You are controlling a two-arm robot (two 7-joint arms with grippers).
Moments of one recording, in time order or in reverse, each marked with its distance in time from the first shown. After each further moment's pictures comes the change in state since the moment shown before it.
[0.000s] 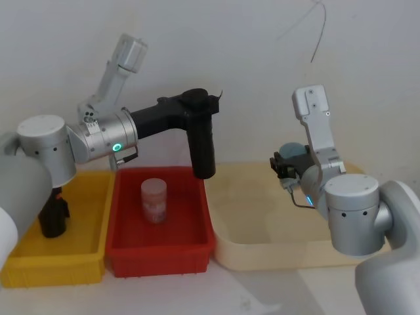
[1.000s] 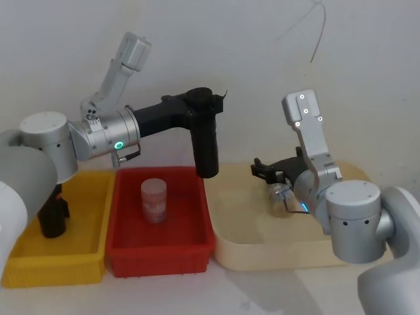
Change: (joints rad) left arm -0.106 -0.064 0.078 0.228 -0.082 -0.099 -0.090; right arm -0.030 0.015 -0.018 -0.039 0.005 -0.018 0.081
